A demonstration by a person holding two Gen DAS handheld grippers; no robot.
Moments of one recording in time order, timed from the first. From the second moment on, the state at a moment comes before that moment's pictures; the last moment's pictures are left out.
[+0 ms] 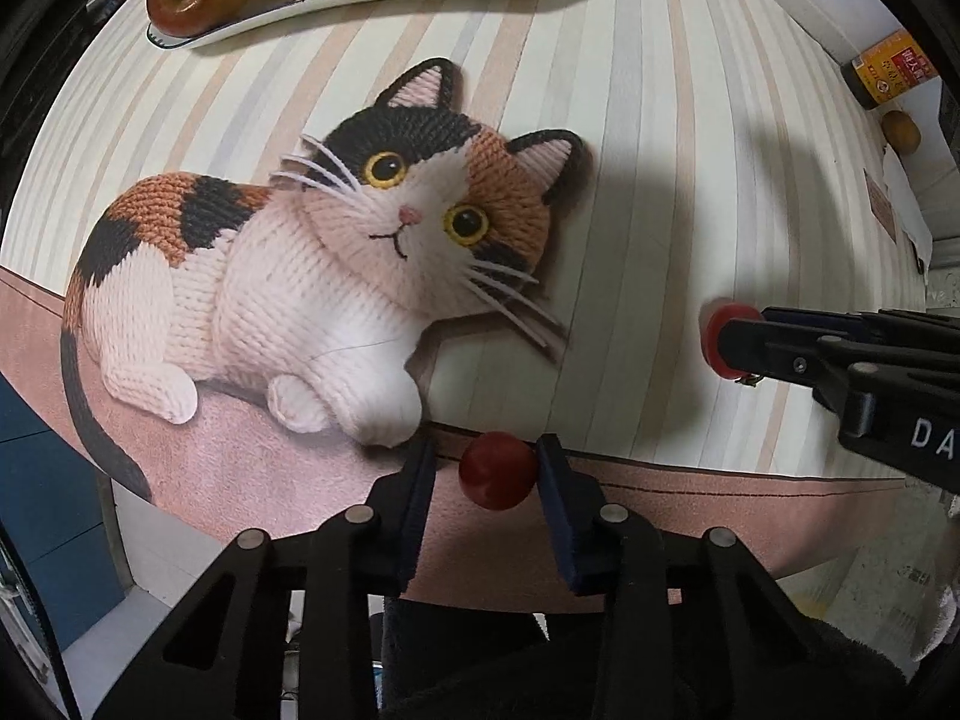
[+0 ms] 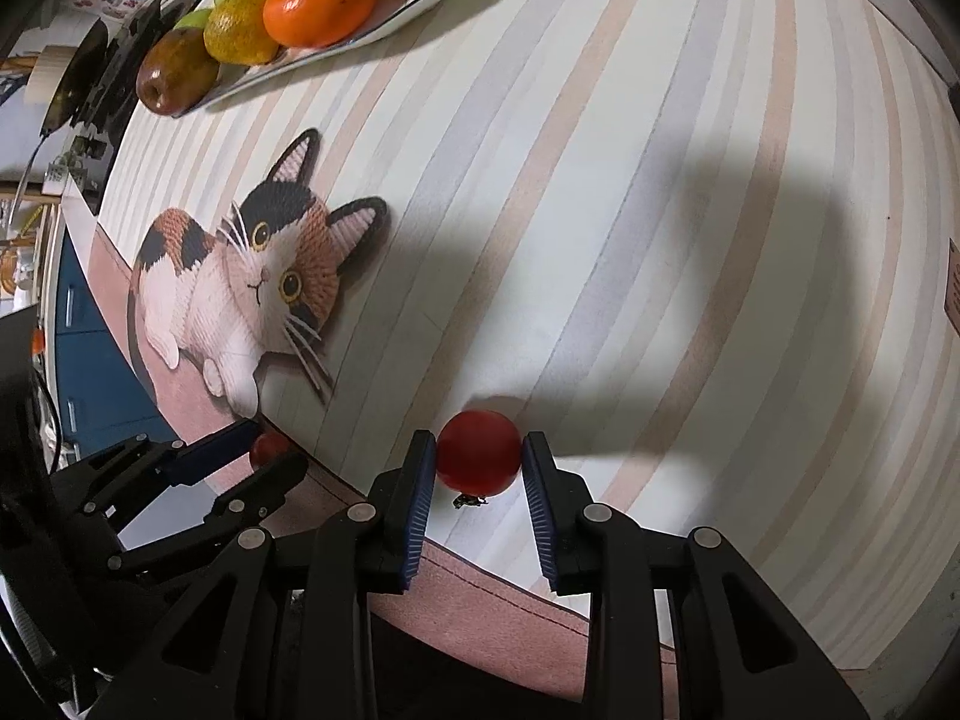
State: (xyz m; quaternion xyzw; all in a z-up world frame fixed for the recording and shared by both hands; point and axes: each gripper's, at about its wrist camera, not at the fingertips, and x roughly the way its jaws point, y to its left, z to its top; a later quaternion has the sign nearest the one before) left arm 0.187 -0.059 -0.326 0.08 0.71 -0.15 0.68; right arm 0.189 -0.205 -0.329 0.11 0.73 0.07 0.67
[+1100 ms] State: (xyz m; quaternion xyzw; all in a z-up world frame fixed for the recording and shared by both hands) left arm 0.251 0.004 -0.264 -0.06 0.69 -0.13 0.71; right arm 0.202 -0.202 -0.325 0.14 0.72 0.07 0.67
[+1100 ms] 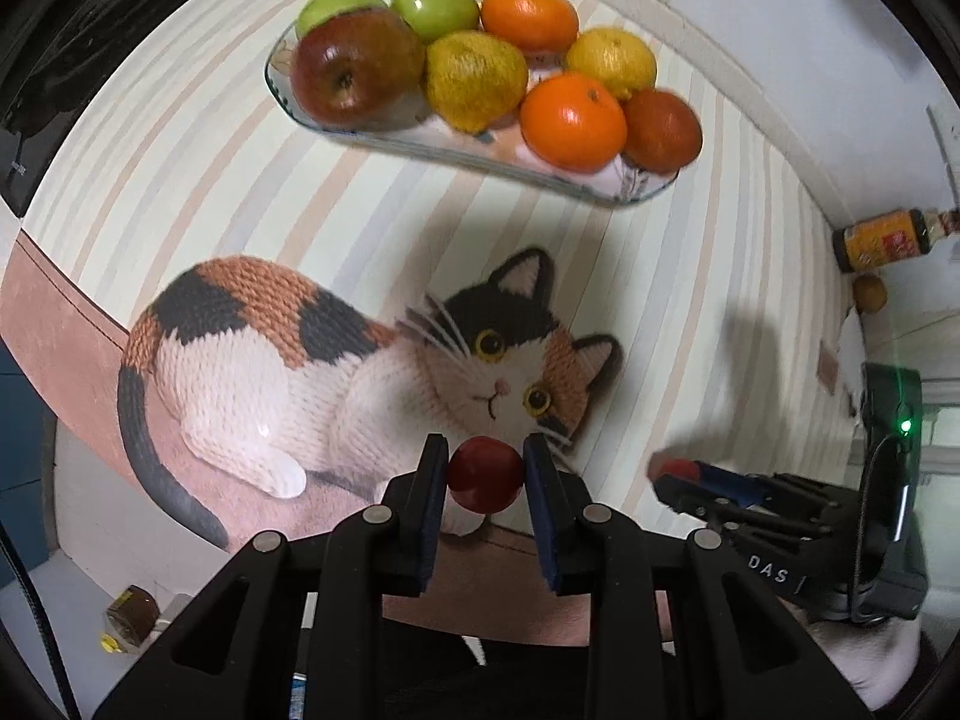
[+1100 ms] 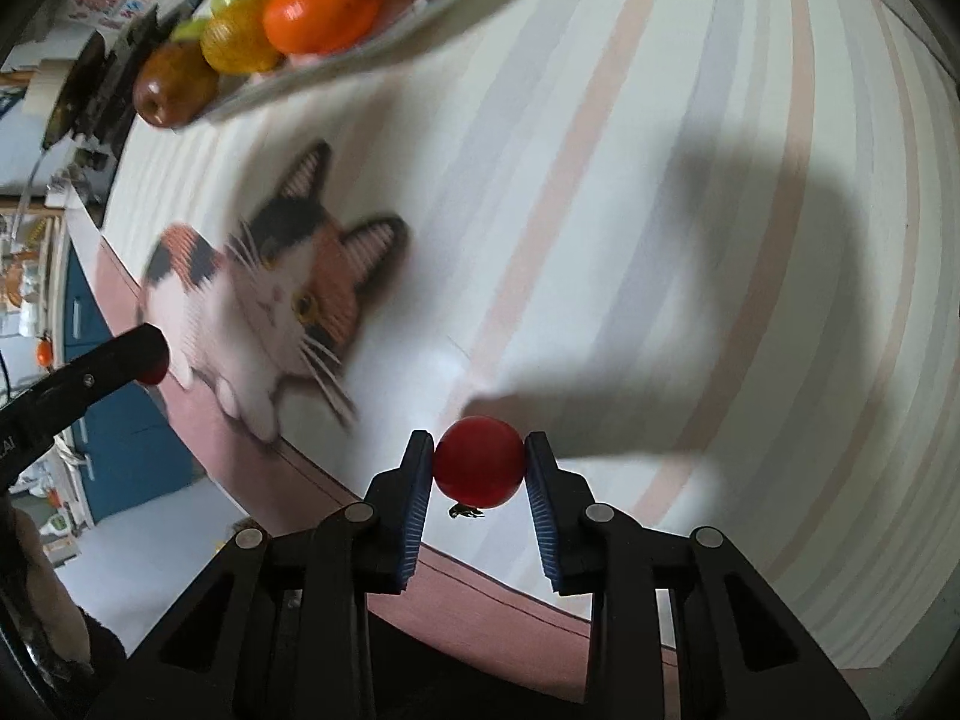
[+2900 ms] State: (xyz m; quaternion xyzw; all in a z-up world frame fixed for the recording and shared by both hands) left arm 0.334 0.006 -0.224 -0.01 0.62 -0.02 0.79; right arm 0.277 -0.210 -0.221 0.05 0.56 -0.01 0.83
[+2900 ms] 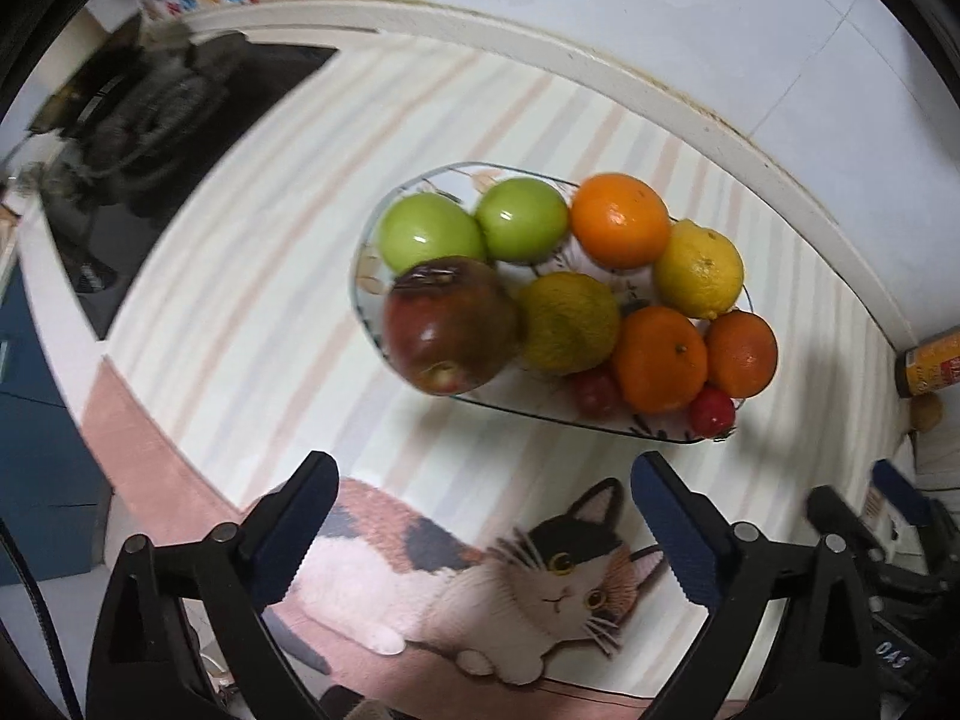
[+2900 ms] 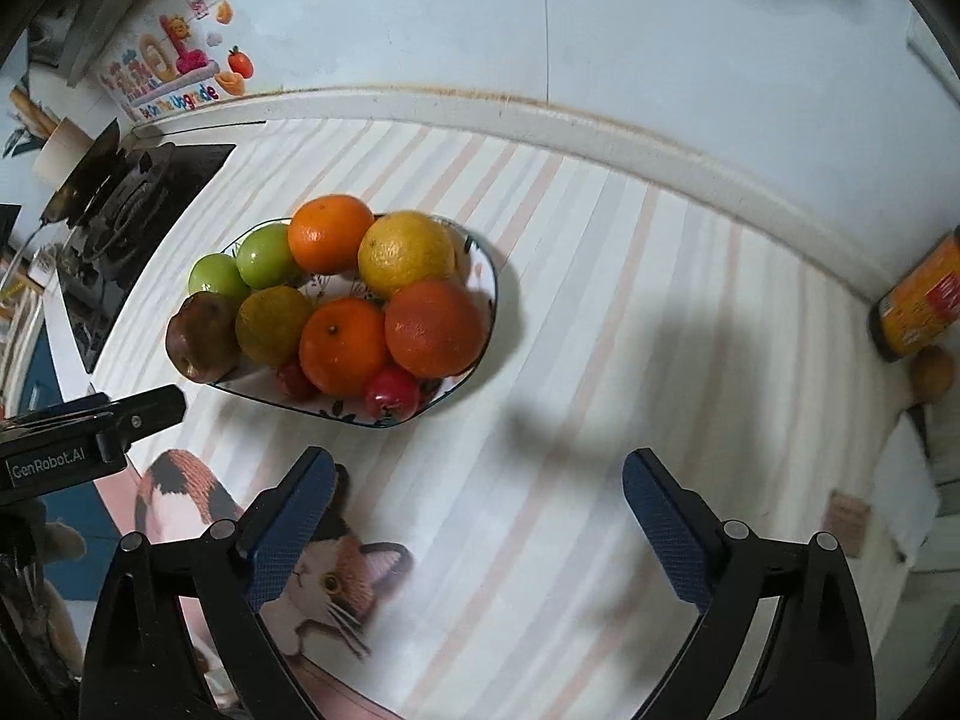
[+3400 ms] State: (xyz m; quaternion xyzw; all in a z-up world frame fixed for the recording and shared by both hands) left arm 0.253 0.007 -0.156 -0.02 0.55 0.04 0.83; right arm 0.233 -0.211 -0.147 0.03 0.52 0.04 0.86
